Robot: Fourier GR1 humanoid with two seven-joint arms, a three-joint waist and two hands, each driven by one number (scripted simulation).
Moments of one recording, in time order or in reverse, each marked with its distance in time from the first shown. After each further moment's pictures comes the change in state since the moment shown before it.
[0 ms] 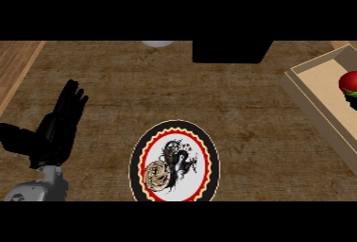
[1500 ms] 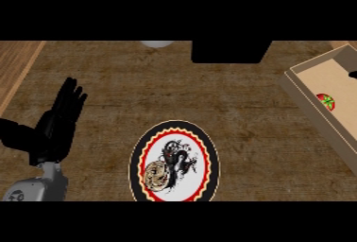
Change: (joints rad) left arm -0.022 -0.004 0.020 0.013 -0.003 -0.001 0.011; right arm -0.367 0.072 -0.345 0.814 -0.279 0.115 -0.594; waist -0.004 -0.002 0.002
